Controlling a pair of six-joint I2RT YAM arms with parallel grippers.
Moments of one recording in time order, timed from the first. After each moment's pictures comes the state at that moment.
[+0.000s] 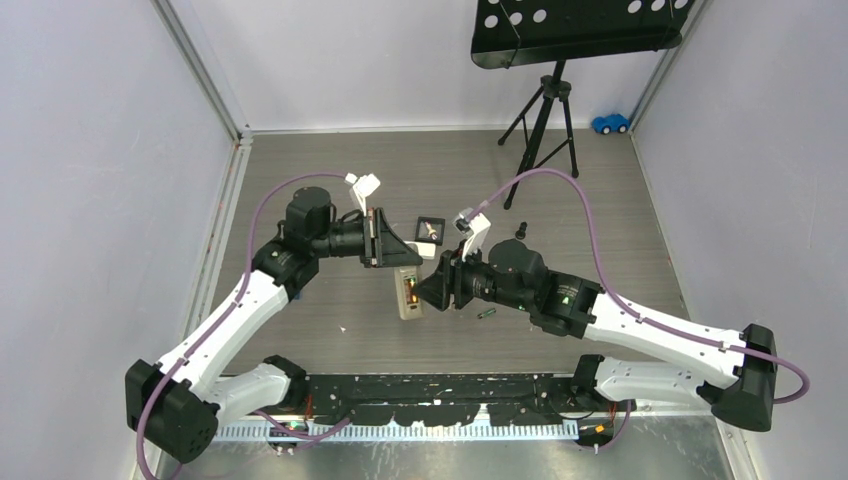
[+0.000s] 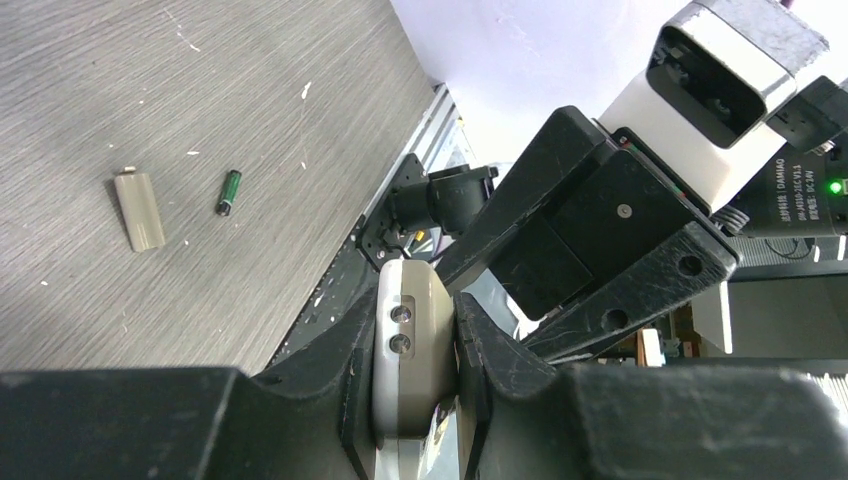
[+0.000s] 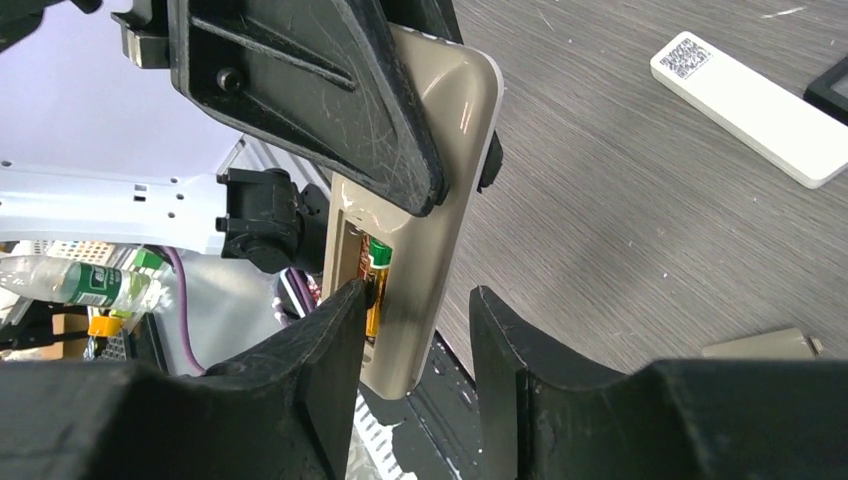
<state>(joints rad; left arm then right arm) -0.48 1.05 0.88 -0.15 0.86 -0.78 1.07 1.02 0.86 -0.13 -0.01 0.61</state>
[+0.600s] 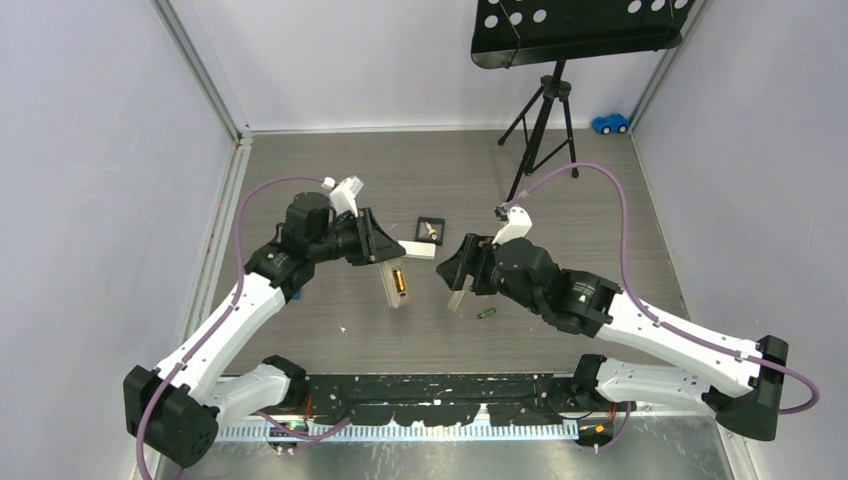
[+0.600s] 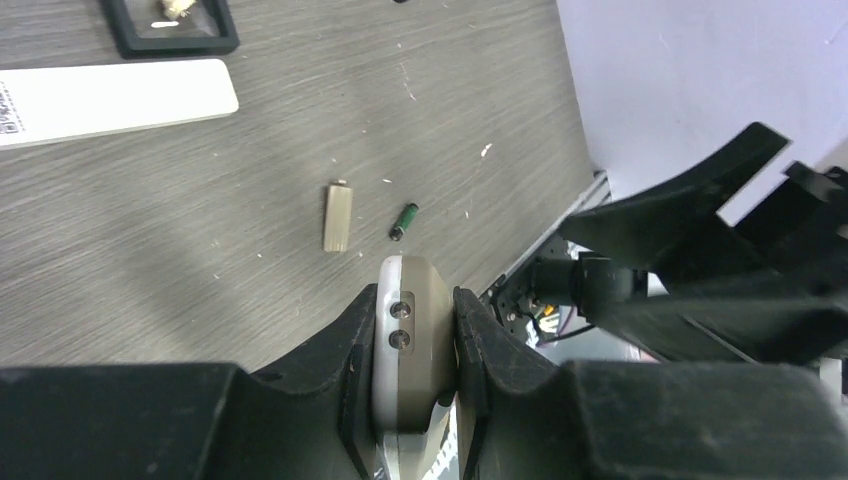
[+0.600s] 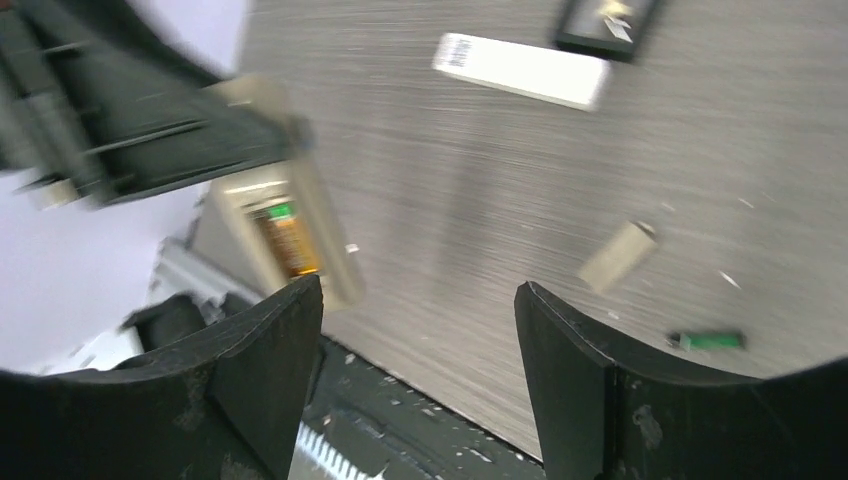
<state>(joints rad) -0.46 1.04 0.88 -0.33 0.52 -0.66 1.05 0.95 0.90 -0.36 0.28 0.79</state>
